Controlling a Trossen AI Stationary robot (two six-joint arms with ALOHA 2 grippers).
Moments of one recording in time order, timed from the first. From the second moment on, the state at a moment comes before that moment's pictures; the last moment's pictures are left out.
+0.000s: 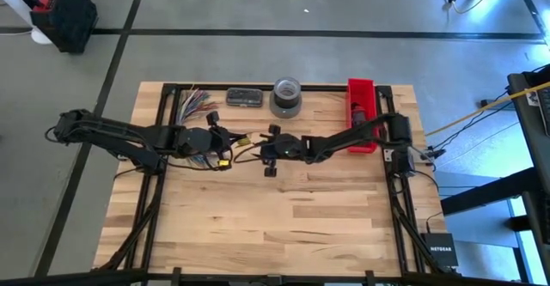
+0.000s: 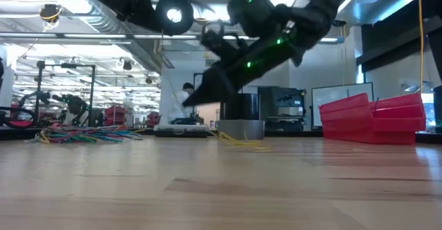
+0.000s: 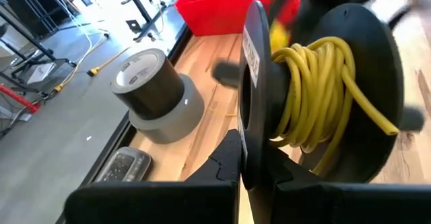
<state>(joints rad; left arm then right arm) -0.10 1.03 0.73 -0.18 -0.55 0.09 -0.02 2.00 1.09 0.45 0.17 -0.22</state>
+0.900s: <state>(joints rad) -0.10 1.03 0.73 -0.19 -0.55 0.10 -0.02 2.01 1.15 0.36 0.34 -0.31</state>
